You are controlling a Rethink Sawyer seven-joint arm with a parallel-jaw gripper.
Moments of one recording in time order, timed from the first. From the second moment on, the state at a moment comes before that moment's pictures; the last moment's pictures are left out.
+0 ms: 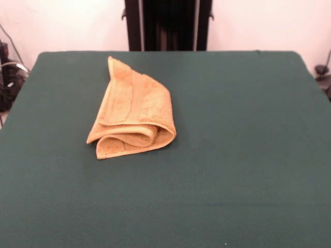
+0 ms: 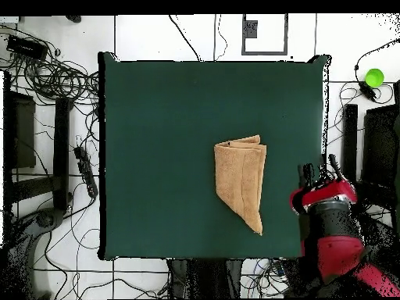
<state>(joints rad) 0.04 -0.47 -1.00 1.45 -1.11 -0.96 2.32</state>
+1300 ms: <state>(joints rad) -0.11 -0.39 -0.86 1.11 -1.24 -0.96 2.55</state>
